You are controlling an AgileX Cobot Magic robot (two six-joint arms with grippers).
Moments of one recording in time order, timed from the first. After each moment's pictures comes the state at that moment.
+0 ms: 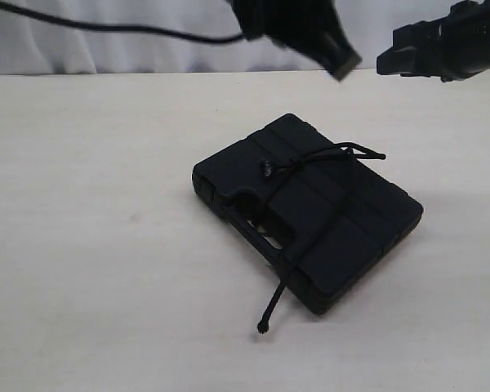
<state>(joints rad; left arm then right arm) -0.87 1.72 -1.65 0.10 0.76 0.17 -0.07 1.63 -1.21 0.87 0.70 -0.79</state>
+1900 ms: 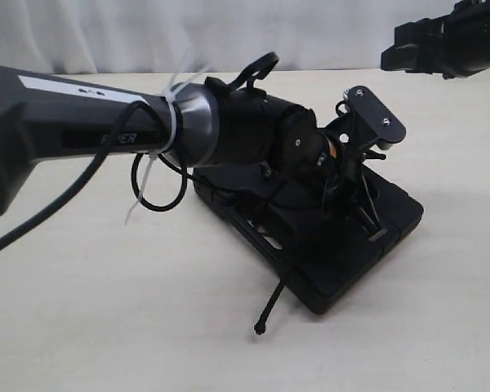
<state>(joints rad) -0.89 2.18 -1.57 -0.27 0.34 0.45 -0.07 1.63 -1.21 0.87 0.66 -0.77</state>
